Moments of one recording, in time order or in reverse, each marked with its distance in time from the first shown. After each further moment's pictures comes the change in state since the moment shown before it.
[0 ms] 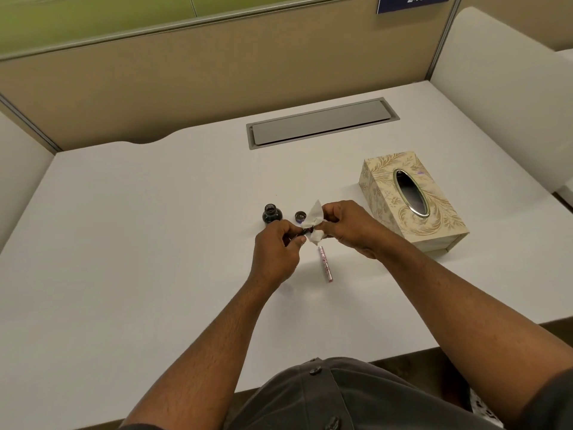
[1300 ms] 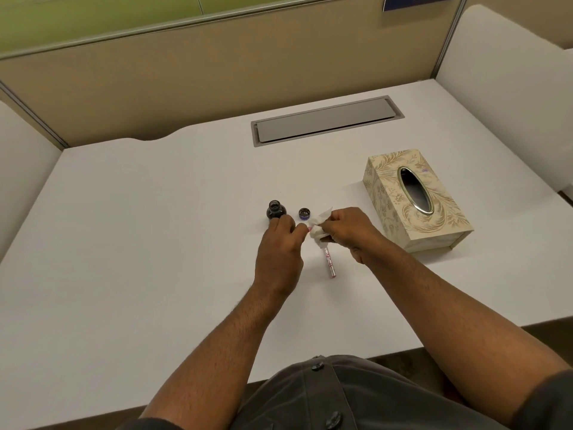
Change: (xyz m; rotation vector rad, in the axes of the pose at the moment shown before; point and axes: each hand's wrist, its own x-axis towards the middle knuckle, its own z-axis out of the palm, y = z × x) left_hand -0.008 -0.017 0.005 0.638 0.206 0.545; right_hand -0.001 0.002 0.019 0.105 0.222 0.281
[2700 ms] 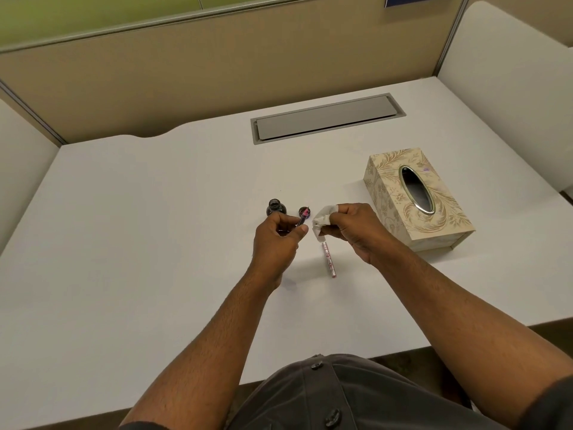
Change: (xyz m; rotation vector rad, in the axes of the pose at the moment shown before) left_hand 0.019 0.004 -0.018 -0.993 -0.201 -0.855; right_hand -0.004 0.002 -0.009 0.373 -0.182 -0.139
